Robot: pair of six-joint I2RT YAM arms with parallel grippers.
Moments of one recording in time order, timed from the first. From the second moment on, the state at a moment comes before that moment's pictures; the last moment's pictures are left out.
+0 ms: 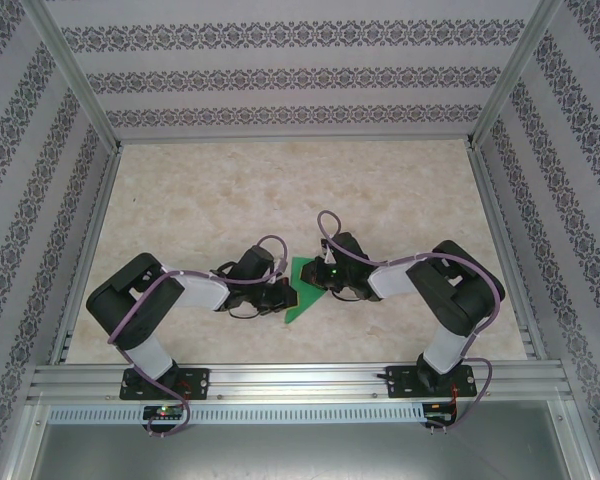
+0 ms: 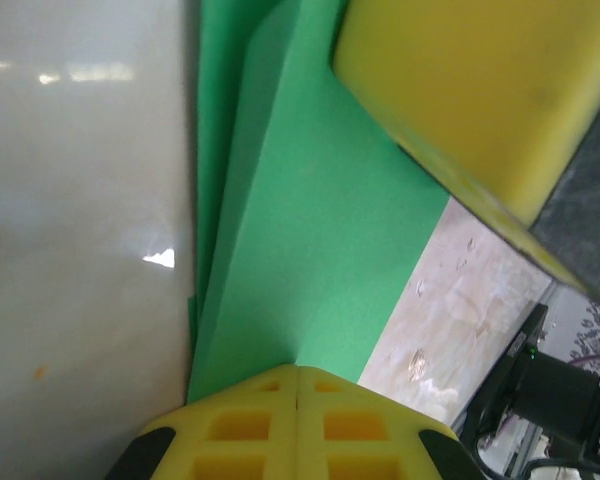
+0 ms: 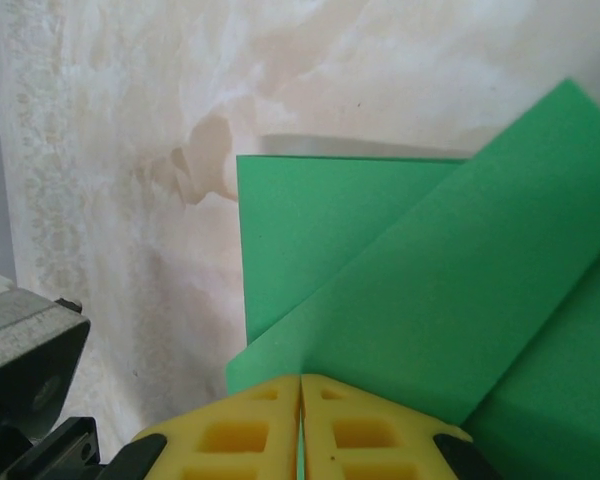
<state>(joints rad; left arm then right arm) -0.74 1.67 0.57 0.21 0.57 -1.00 0.65 1.74 0.60 0.38 -0.39 0.92</state>
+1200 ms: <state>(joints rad) -0.82 1.27 0.54 -0.41 0.51 -0.77 0.67 1.77 0.64 0.37 -0.38 0.93</state>
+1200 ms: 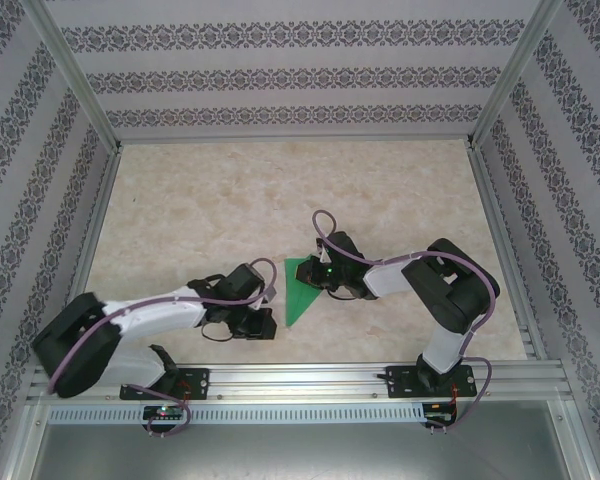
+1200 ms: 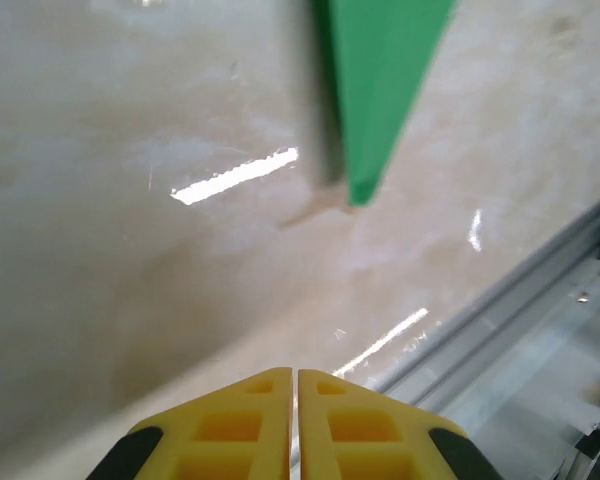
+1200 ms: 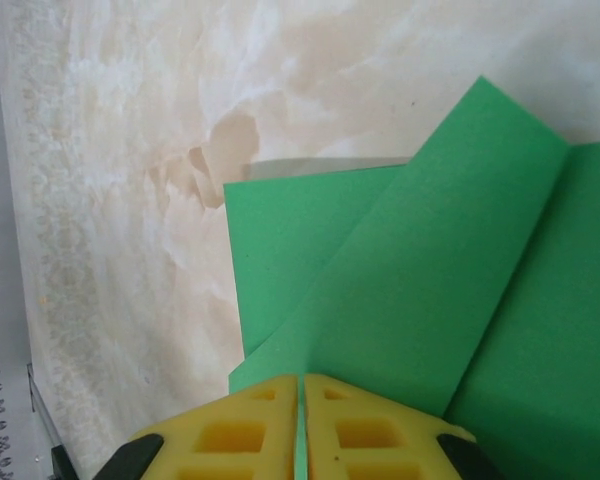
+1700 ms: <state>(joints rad) -0.58 1.39 0.74 -0.41 0.57 -0.75 0.67 1.45 0.66 0.04 -0.23 0.87</state>
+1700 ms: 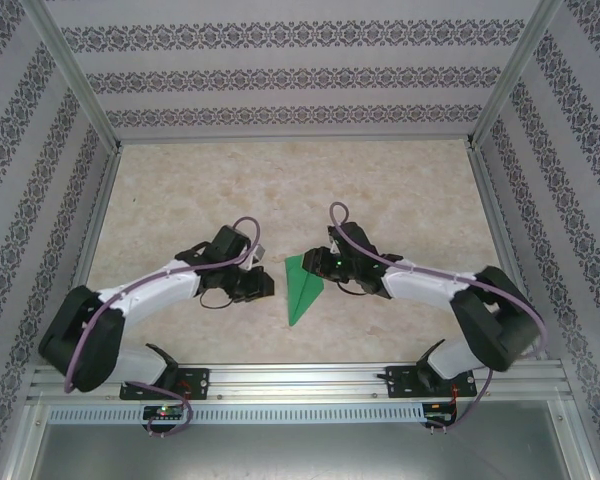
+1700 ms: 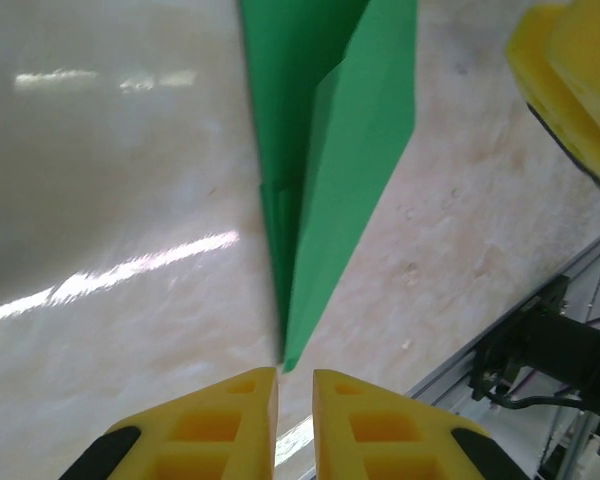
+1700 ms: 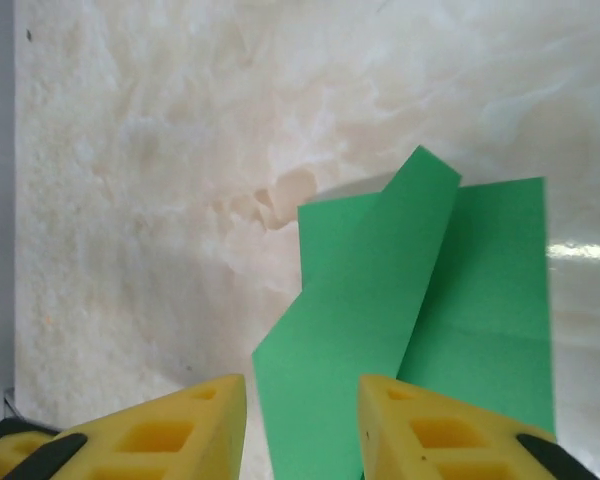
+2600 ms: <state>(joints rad) -0.64 1.78 0.98 -0.40 0.55 -0.67 0.67 1.47 0.51 0.08 -0.24 0.98</state>
